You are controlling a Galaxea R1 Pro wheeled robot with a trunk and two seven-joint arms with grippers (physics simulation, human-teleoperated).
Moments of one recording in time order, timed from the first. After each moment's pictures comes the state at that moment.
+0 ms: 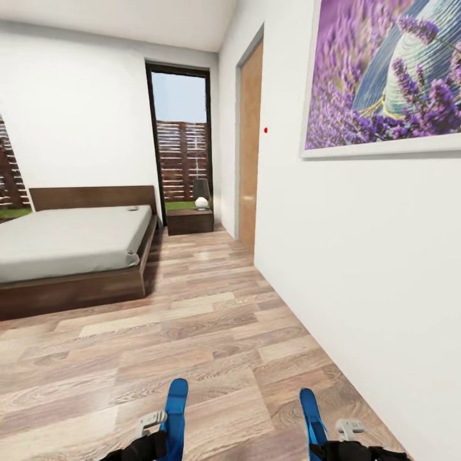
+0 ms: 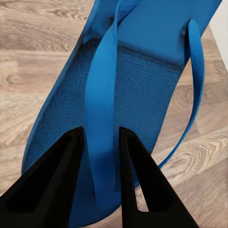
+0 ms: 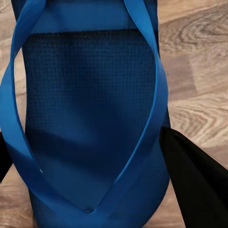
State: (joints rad) left arm -0.48 0.02 0.78 -0.15 -0.44 -0.02 -0.55; right arm -0.38 -0.19 -0.08 -0.37 -0.01 0.19 0.53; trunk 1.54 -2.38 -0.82
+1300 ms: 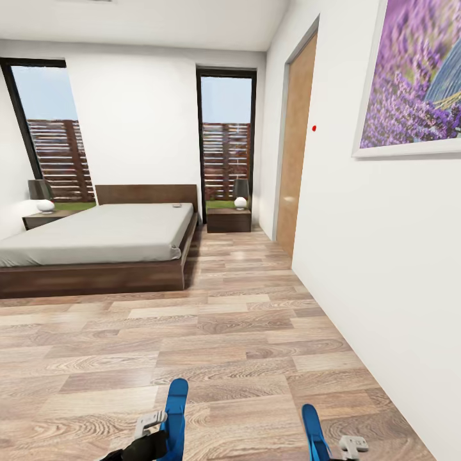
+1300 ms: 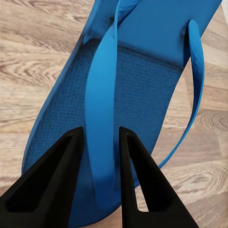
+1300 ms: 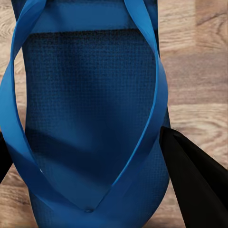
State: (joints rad) left arm -0.48 0.02 0.78 -0.15 -0.44 -0.02 -0.55; right arm -0.38 -0.19 -0.09 -0.27 -0.02 0.19 0.54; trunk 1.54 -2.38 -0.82
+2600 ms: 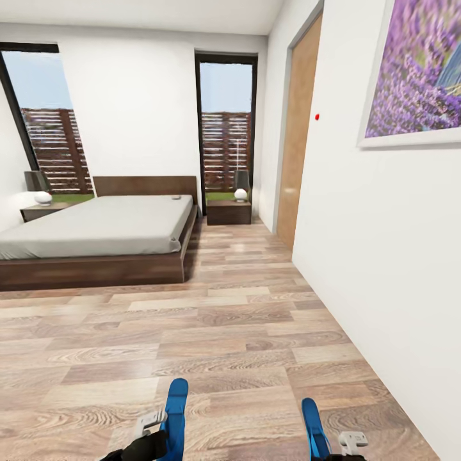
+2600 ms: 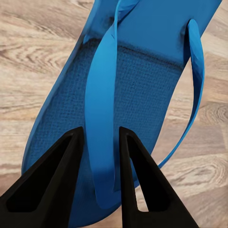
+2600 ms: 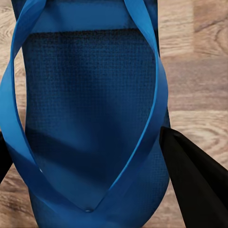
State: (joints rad) left arm -0.48 0.02 0.78 -0.15 -0.44 -0.02 -0.55; right arm -0.38 -0.19 -0.09 -0.27 -0.02 0.11 0.54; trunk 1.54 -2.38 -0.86
